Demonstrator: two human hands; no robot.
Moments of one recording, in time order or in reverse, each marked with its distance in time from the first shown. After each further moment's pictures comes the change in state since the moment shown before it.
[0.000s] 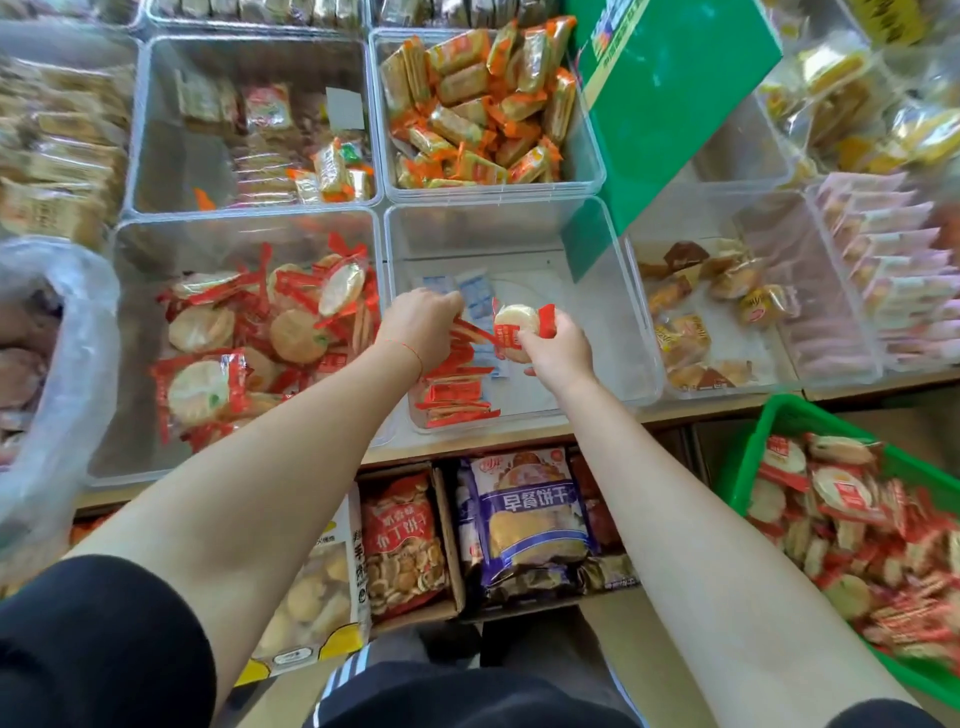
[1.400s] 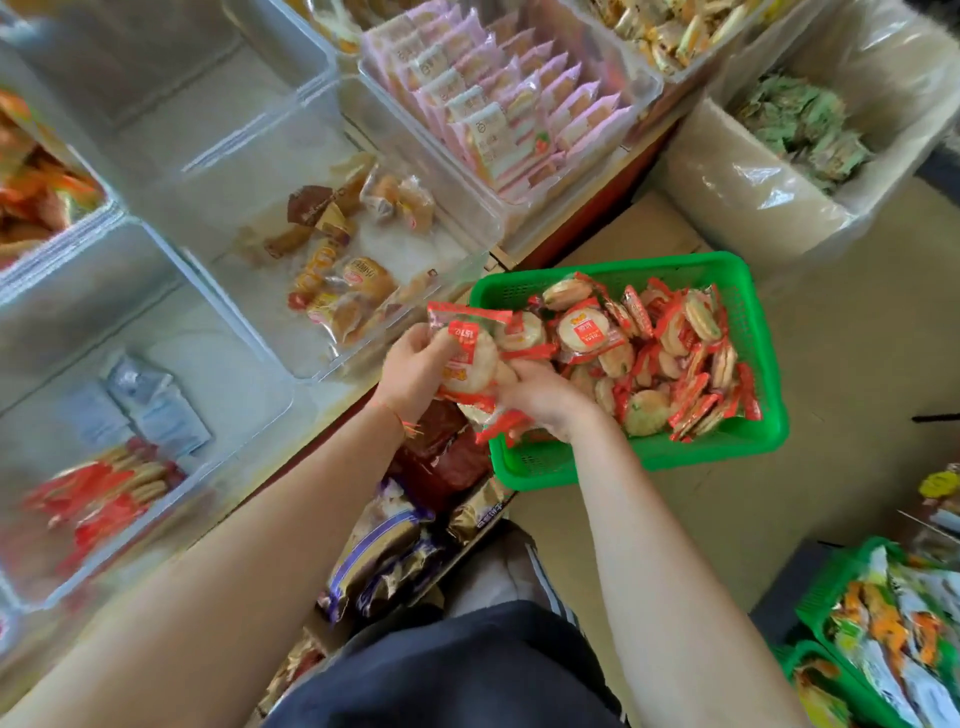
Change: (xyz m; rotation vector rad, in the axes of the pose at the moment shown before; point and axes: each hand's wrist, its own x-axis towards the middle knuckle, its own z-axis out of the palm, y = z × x) left_hand -0.003 0.384 0.107 -1.094 -0.474 -0.205; right_hand -0.047 0.245 -0.295 0.342 -0.173 0.312
